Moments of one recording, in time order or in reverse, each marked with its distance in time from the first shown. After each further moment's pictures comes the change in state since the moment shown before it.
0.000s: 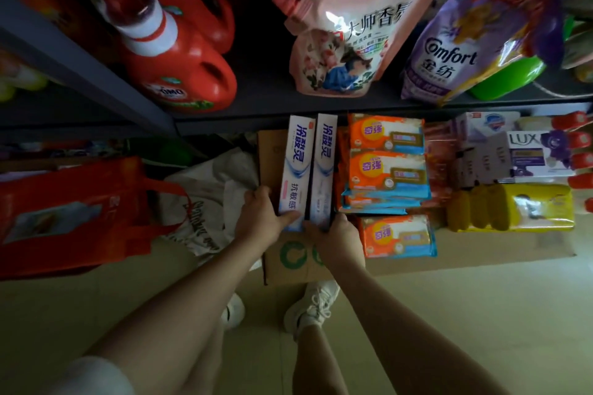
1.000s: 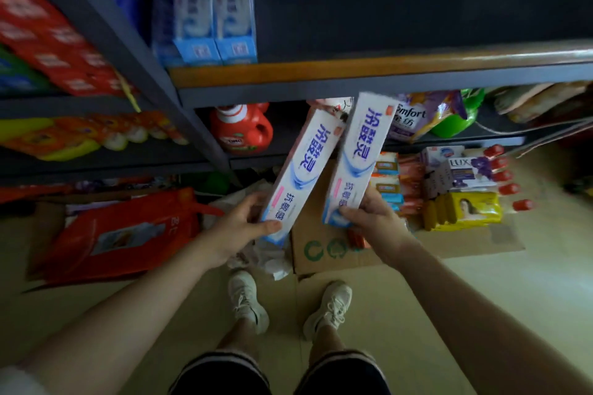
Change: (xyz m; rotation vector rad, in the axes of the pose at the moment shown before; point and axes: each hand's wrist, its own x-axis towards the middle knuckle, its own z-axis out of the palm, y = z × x) left_hand -0.148 0.005 -0.181 -0.710 -0.314 0.264; right_hand -0.124 -0.069 -0.112 0.797 -0.300 -0.352
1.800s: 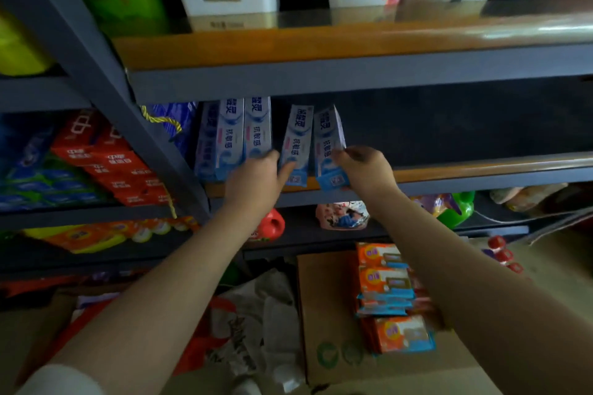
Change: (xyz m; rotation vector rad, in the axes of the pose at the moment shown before) left_hand 0.048 0.201 -0.012 1.189 0.705 0.525; right_hand 0.070 -0.203 0.059 -0.474 0.333 -0.275
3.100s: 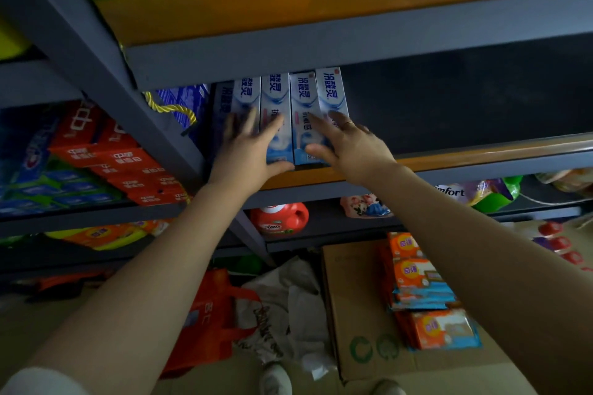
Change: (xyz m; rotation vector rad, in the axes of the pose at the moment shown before) left_hand 0.031 -0.062 -0.002 0.082 -0.207 0.009; right_hand 0.048 0.002 0.054 -0.903 -0.233 -0.458
